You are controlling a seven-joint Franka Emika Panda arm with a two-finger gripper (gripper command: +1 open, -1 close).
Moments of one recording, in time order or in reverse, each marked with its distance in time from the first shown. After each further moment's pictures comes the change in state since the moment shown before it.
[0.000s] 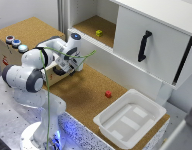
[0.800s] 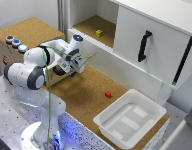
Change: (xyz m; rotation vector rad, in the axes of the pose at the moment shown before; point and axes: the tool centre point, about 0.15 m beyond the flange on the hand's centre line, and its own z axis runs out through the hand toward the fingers) arm 0.001 0.004 0.011 -0.006 -0.026 0.011
